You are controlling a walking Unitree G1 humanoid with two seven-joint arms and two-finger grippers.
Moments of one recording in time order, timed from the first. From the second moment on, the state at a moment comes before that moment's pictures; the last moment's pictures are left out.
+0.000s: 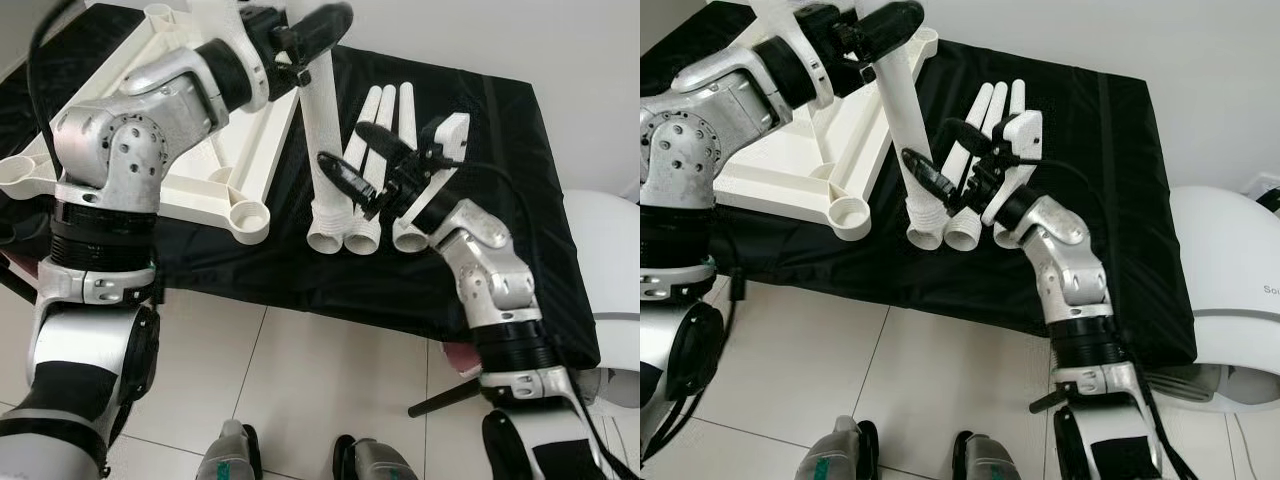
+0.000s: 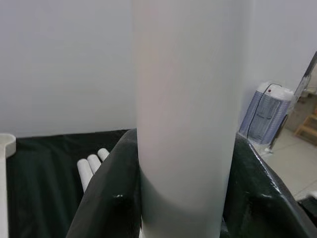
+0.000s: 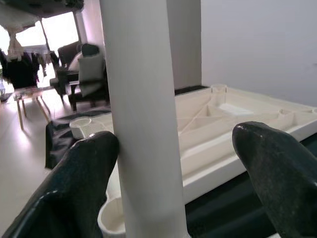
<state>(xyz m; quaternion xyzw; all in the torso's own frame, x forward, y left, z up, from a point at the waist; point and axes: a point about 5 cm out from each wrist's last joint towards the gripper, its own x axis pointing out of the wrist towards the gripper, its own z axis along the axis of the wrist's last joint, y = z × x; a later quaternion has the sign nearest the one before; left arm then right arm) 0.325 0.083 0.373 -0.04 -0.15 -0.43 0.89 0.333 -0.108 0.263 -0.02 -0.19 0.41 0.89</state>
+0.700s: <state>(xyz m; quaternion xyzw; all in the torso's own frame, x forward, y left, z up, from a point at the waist) 0.310 0.046 0.377 0.02 -0.17 -0.47 0.87 0.335 -0.083 0.270 -0.06 -0.12 0.48 0.87</state>
